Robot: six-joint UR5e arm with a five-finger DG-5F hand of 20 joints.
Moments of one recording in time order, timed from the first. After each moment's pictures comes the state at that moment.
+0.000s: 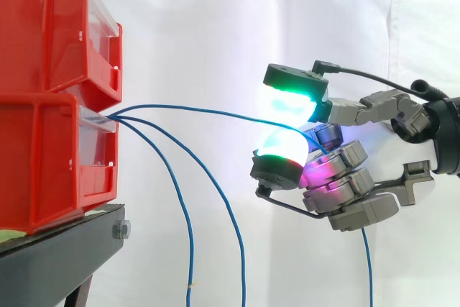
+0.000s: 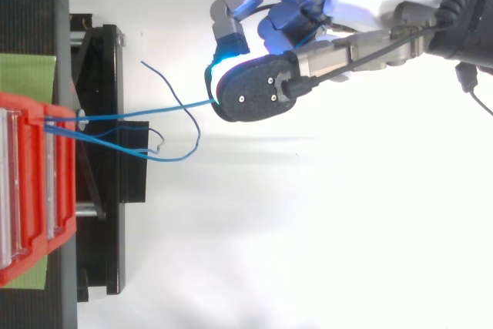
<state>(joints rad) 0.08 -2.24 -1.18 -3.01 -1.34 -0.07</state>
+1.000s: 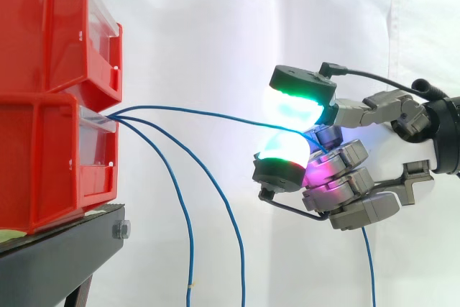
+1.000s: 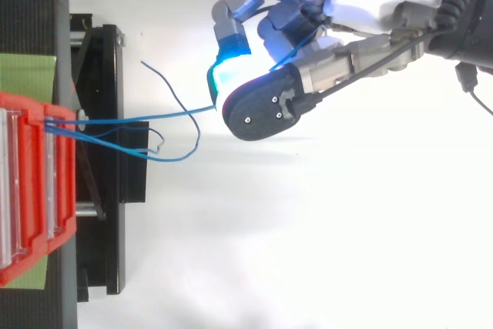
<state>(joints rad) 0.08 -2.24 -1.18 -3.00 -1.34 -0.07</state>
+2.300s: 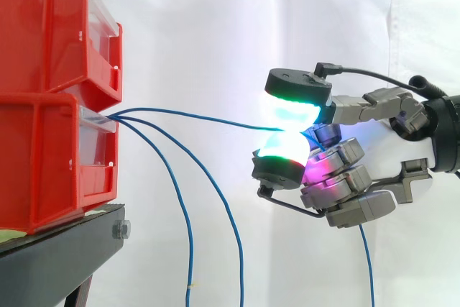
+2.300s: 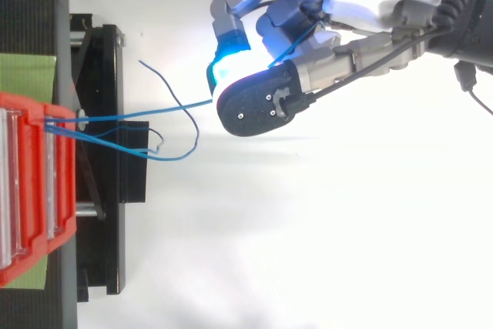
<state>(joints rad) 0.08 -2.24 -1.18 -2.99 -1.34 -0.07</state>
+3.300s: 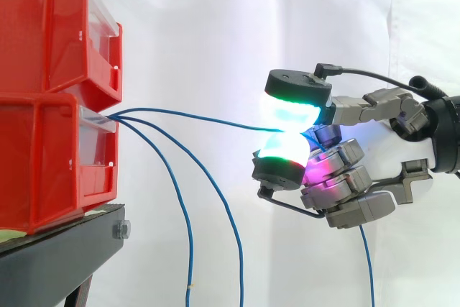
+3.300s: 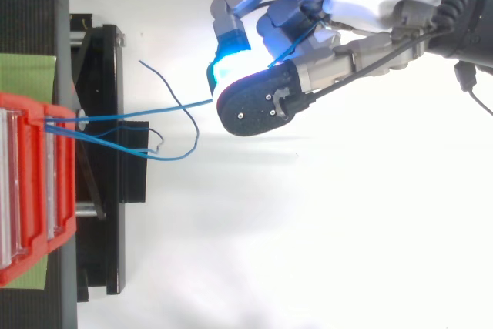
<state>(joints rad) 0.08 -2.24 -1.18 -3.00 -1.34 -0.07</state>
